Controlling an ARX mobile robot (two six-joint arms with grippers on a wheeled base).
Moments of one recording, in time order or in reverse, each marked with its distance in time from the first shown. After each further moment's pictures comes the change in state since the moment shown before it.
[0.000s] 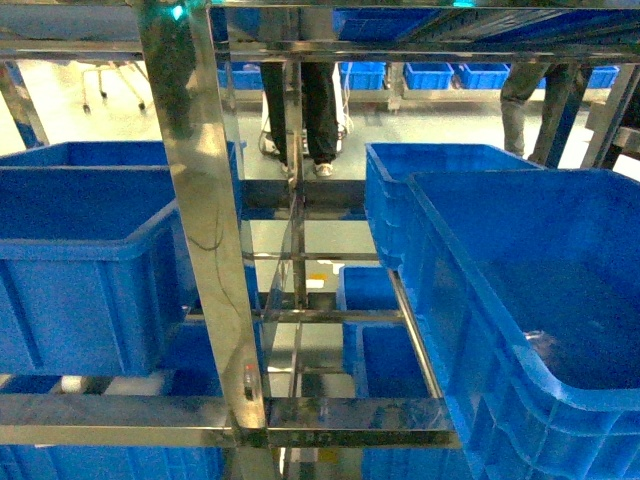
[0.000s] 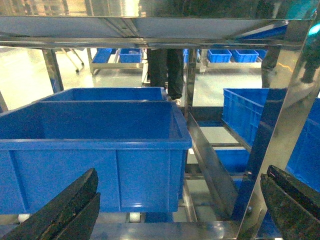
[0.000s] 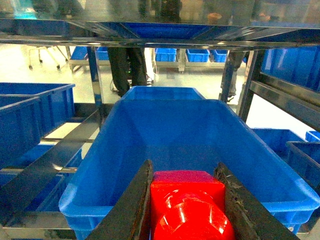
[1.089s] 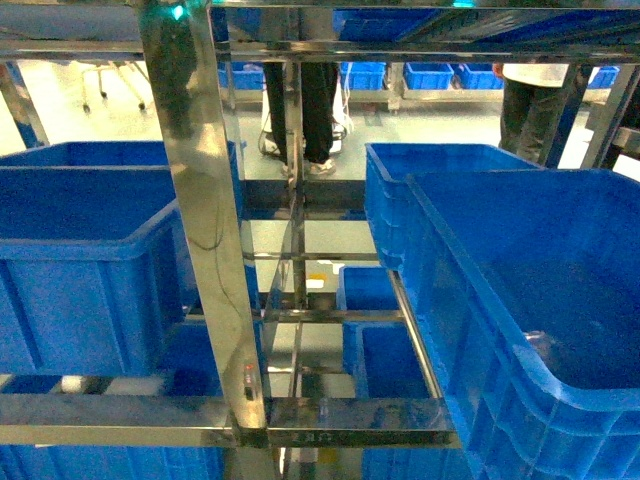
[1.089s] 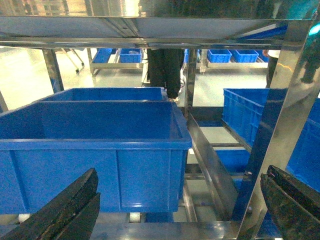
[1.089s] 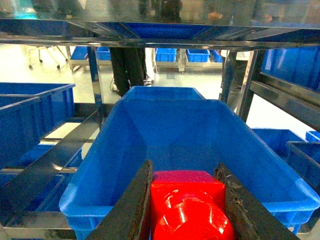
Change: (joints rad) left arm 0.000 0.000 0.000 0.000 0.000 0.000; right arm 0.000 0.000 0.000 0.000 0.000 0.000
